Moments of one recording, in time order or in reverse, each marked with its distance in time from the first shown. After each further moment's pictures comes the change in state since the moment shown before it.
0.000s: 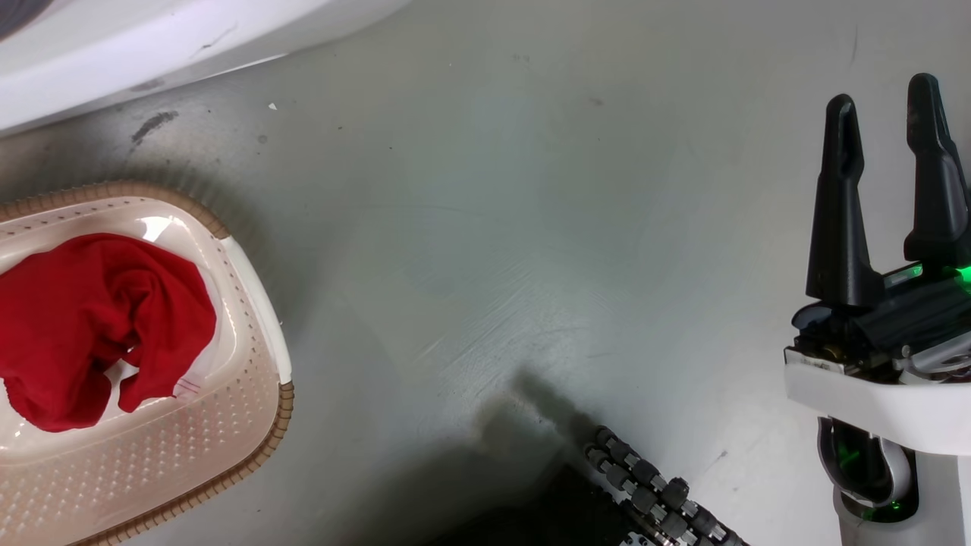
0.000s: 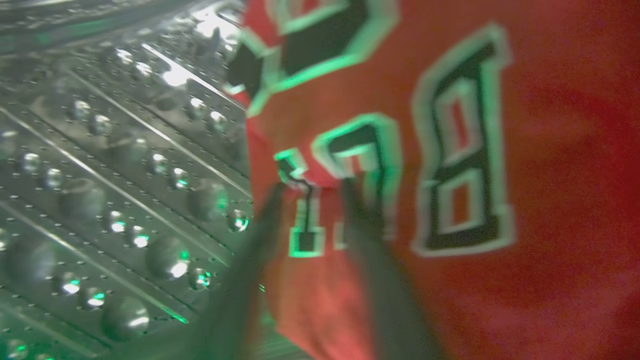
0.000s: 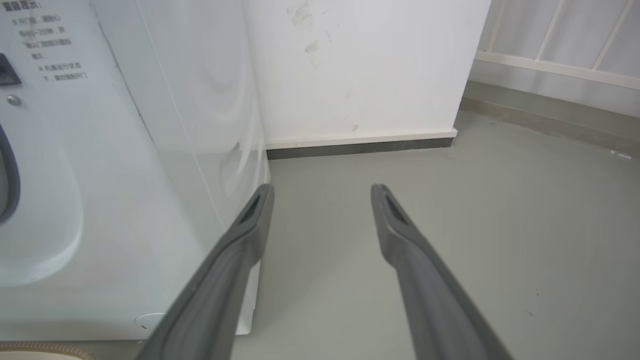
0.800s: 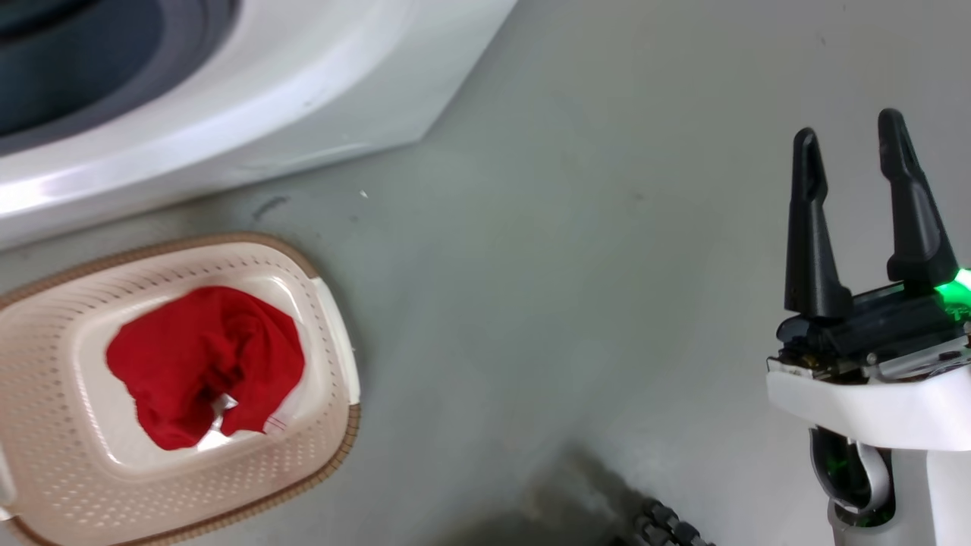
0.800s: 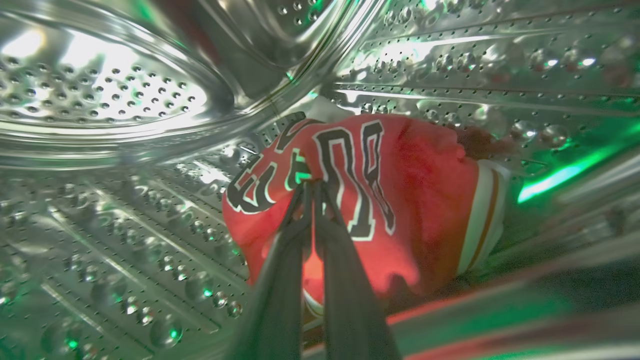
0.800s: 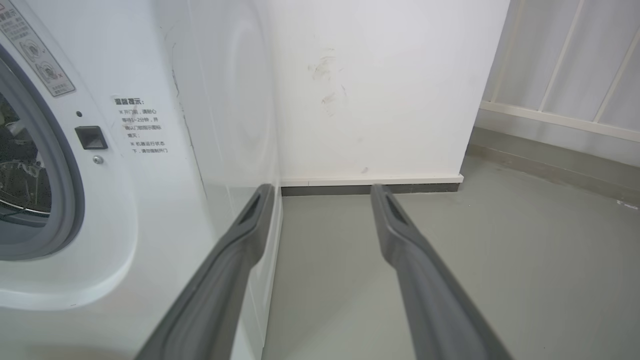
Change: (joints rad) left arm 0.236 -0.078 -0.056 0.053 -0.171 -0.005 -0.469; right arm 0.035 0.000 -0.017 0.065 -0.115 0.000 0.000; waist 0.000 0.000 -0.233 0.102
